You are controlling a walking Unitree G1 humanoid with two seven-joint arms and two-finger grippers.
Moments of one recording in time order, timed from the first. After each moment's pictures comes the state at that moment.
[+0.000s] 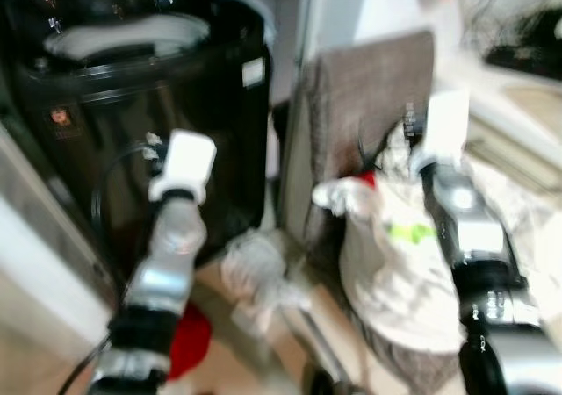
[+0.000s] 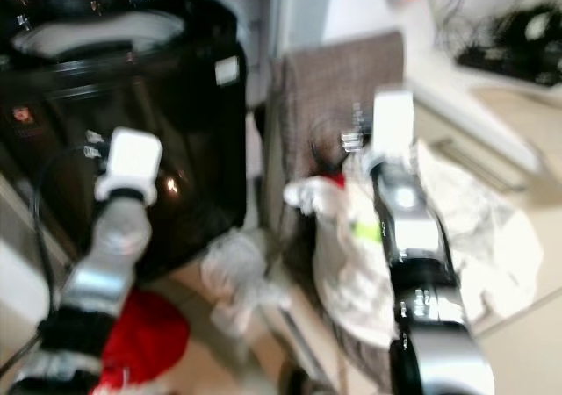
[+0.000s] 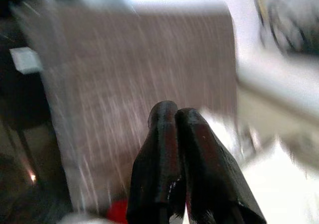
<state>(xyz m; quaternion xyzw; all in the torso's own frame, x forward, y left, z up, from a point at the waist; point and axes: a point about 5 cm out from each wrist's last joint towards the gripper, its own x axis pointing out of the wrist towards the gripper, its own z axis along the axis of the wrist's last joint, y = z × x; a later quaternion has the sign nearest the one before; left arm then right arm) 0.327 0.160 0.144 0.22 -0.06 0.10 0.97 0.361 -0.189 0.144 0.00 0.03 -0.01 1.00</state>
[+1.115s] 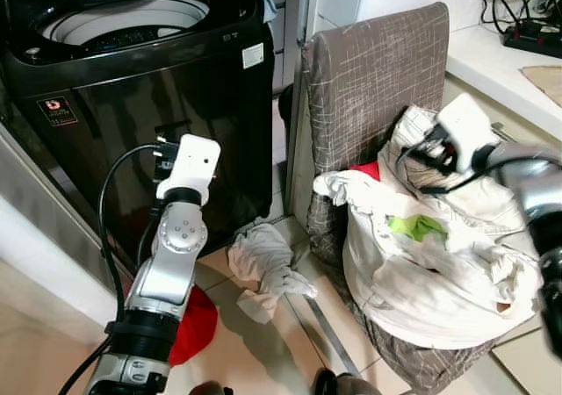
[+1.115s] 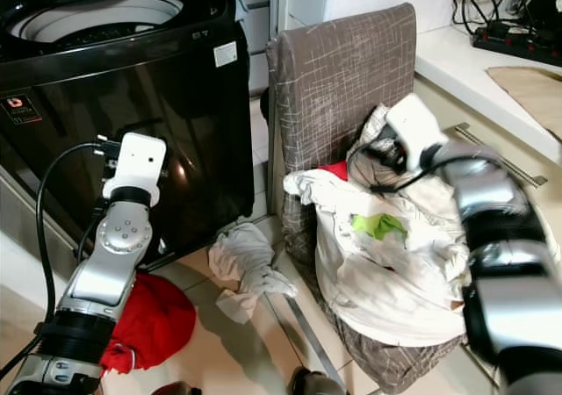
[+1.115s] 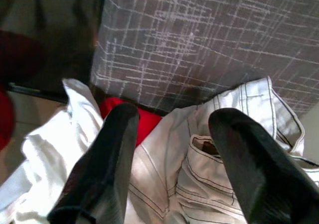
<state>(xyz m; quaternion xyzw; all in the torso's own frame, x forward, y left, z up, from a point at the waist) 0.324 0.156 0.146 0.23 -0.06 0.08 0.97 0.375 -0.257 0.190 -0.23 0.17 0.26 0.92</state>
